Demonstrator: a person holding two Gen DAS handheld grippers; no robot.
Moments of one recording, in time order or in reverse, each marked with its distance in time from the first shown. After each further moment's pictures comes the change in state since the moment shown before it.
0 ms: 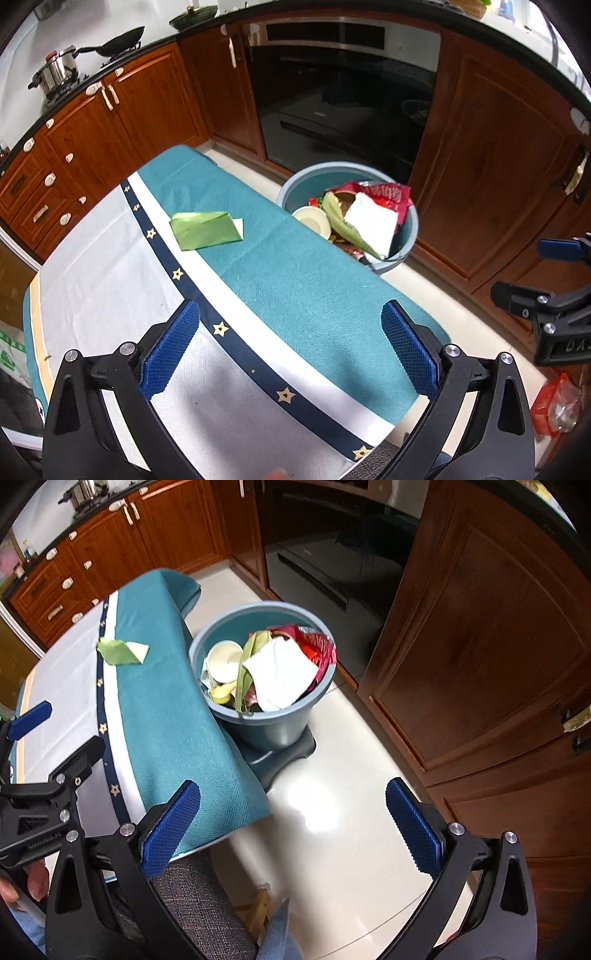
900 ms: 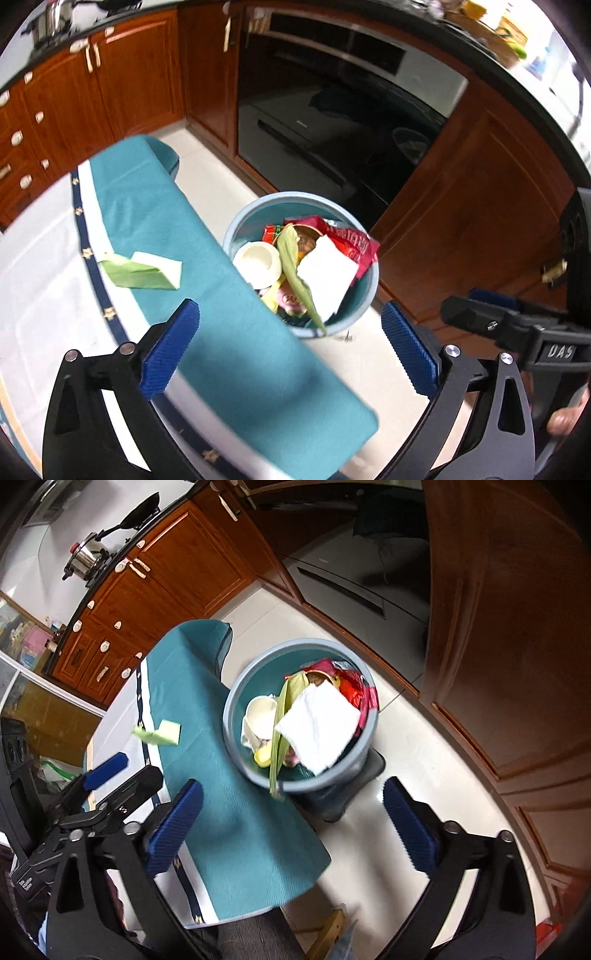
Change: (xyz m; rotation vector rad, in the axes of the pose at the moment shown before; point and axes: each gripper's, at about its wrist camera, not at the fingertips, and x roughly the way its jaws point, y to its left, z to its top) left arm 0.030 -0.008 0.077 -0.163 0.035 -0.175; right arm 0.025 -0.052 0.073 0.178 -0.011 0.343
